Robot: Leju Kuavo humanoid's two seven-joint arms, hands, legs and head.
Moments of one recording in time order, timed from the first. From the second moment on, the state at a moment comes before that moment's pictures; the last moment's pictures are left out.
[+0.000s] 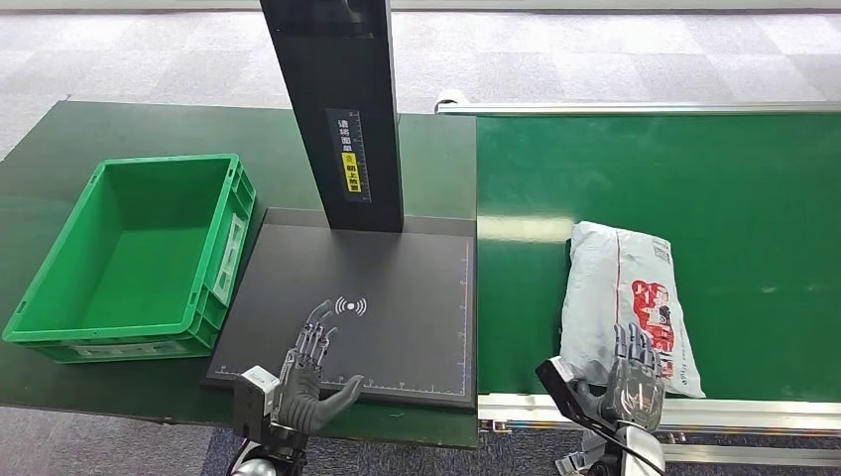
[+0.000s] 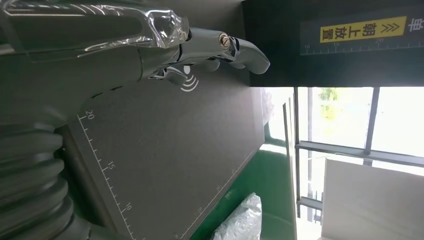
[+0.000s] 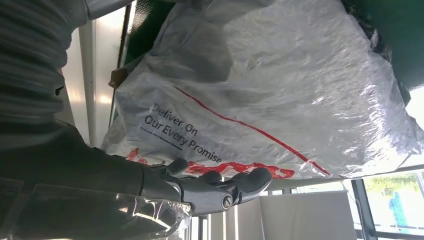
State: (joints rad) left arm 0.02 -0.17 -0.21 -1.26 -0.05 0.01 -0.56; right arm -0.15 0.03 -0.14 -0.74 1.36 -0.63 -0.03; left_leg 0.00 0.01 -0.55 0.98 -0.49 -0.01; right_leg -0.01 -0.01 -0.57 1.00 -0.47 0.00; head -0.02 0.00
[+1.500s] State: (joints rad) left arm -0.02 -0.17 -0.22 -1.23 -0.06 0.00 -0.55; right arm -0.22 0.10 -0.13 -0.67 1.18 -0.58 -0.18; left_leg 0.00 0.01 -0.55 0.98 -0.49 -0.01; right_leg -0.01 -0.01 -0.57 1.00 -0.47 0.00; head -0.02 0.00
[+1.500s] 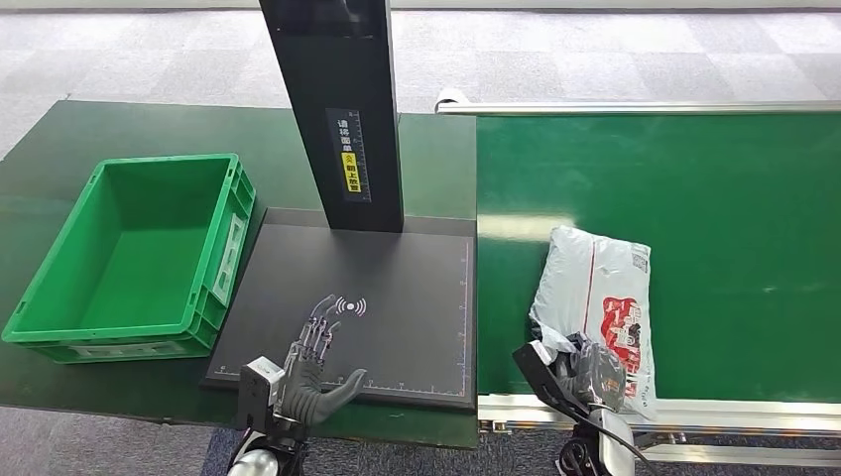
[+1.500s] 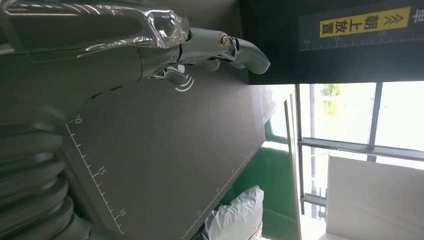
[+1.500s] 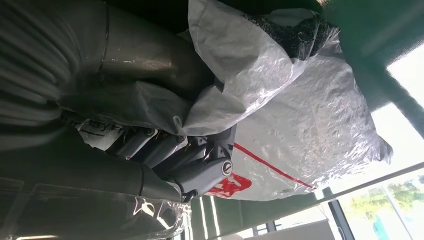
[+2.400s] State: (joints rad) left arm -0.03 -0.11 -0.02 -1.44 -0.21 0.15 -0.64; right arm -0.22 -0.01 0.20 -1.57 0.64 0.00 -0.35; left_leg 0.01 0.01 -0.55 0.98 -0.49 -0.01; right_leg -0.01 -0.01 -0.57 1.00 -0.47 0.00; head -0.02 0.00
